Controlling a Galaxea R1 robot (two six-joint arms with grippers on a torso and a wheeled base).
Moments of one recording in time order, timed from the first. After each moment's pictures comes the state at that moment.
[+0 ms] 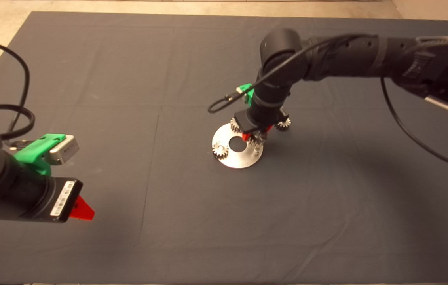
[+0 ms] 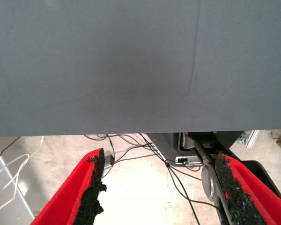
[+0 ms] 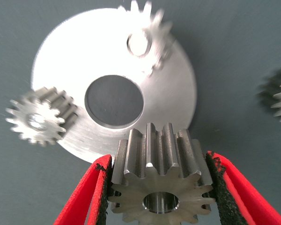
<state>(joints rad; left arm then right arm) -0.68 1.99 -0.47 -0.03 1.53 -1.50 0.46 2.87 -1.38 -0.22 -1.53 1.15</state>
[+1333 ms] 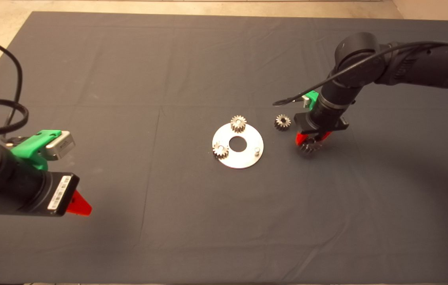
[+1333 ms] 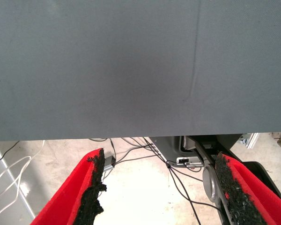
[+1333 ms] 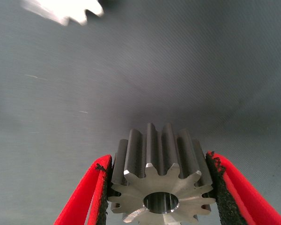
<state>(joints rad) -0.68 1.99 -0.49 -0.03 1.53 -1.47 0.37 2.53 -1.30 -0.15 -1.52 1.18</state>
